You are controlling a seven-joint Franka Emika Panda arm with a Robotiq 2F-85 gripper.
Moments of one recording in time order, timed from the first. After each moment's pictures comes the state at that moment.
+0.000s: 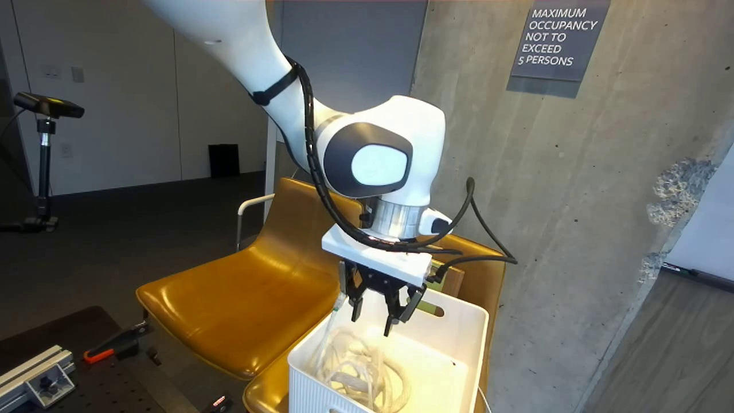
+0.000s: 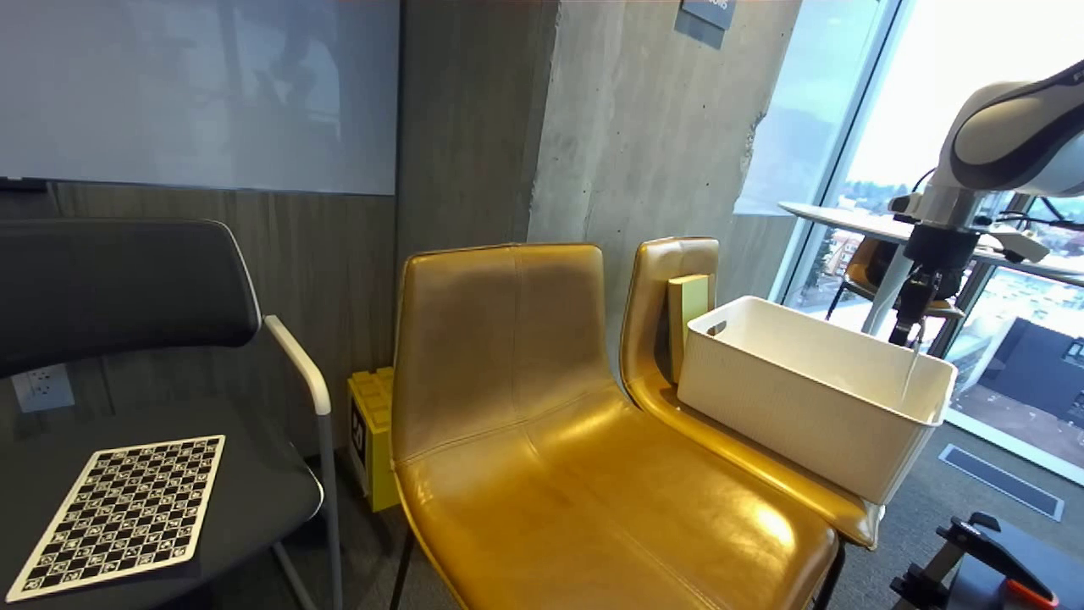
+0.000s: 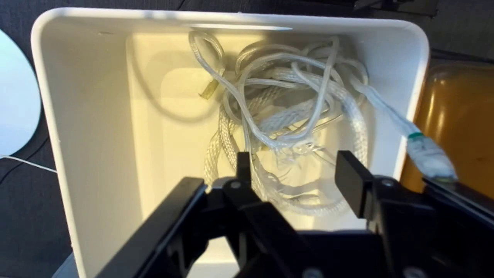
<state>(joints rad) -0.38 0.29 -0.09 -2.01 -0.02 2.28 -0.63</state>
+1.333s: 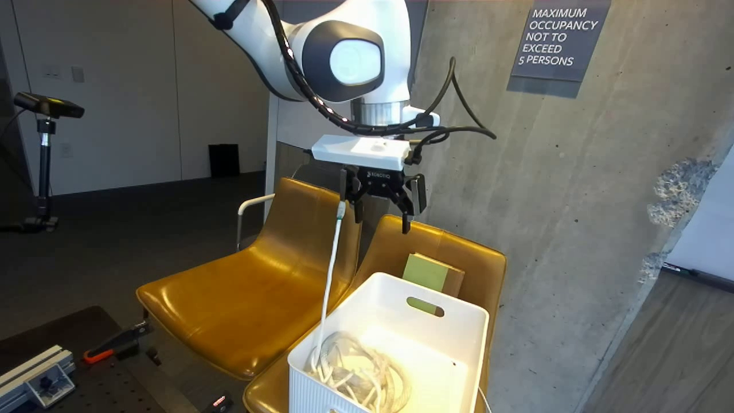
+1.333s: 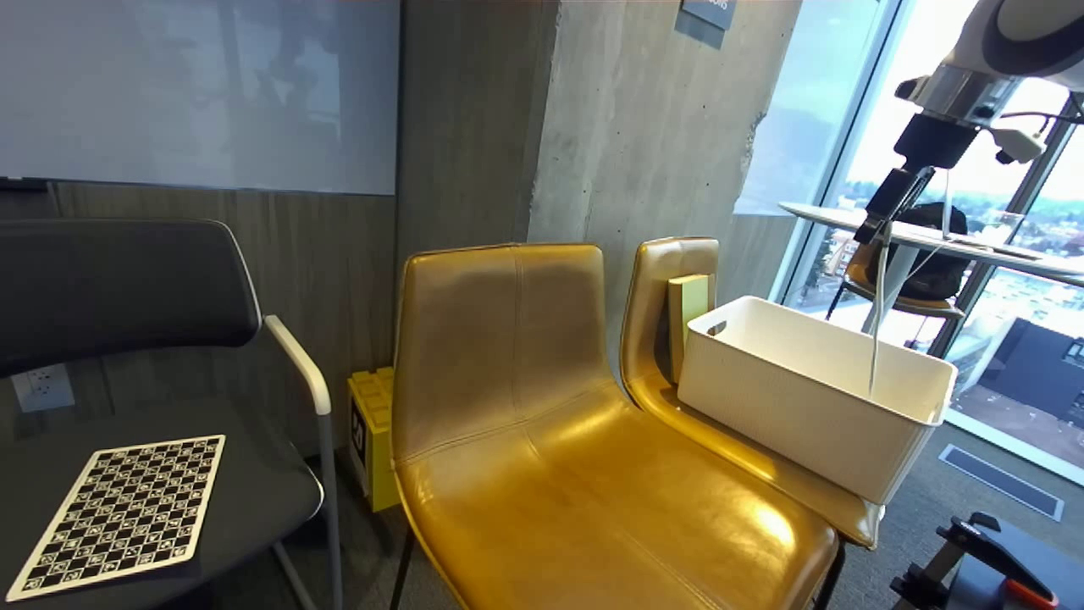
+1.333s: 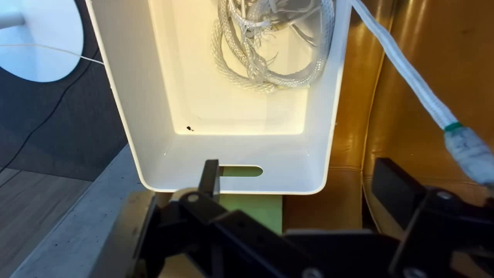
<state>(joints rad) -0.24 0.13 -0.10 -1.97 -0.05 2.32 -0.43</state>
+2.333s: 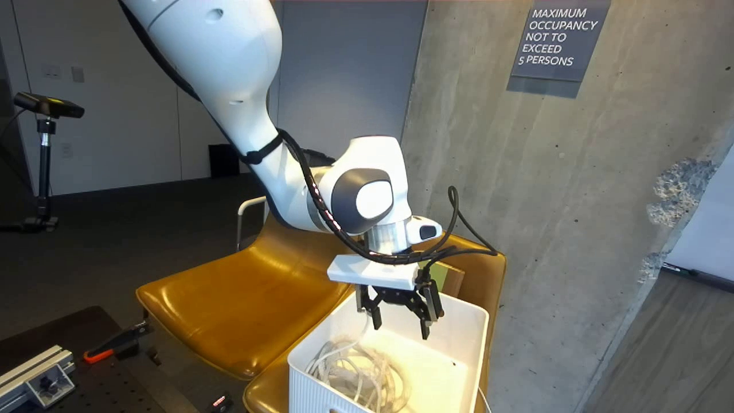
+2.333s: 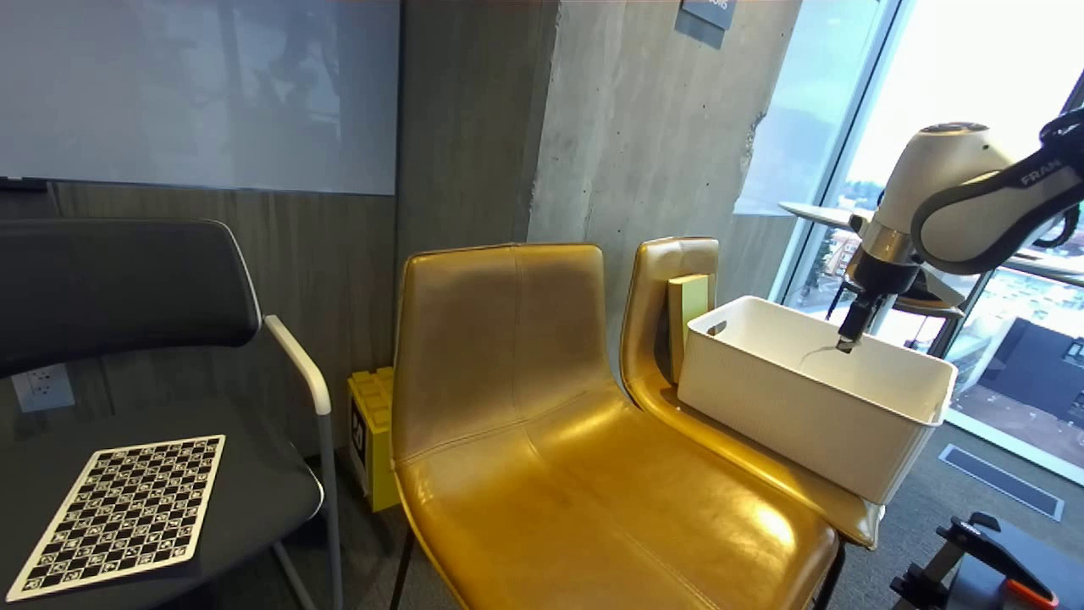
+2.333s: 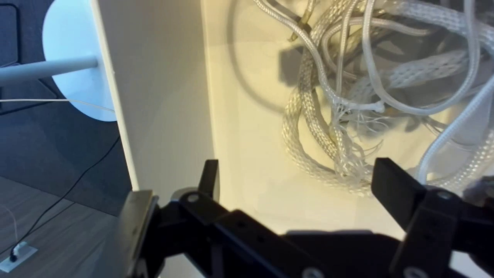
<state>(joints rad) -0.23 0.45 -0.21 -1.99 -0.37 2.62 -0.22</state>
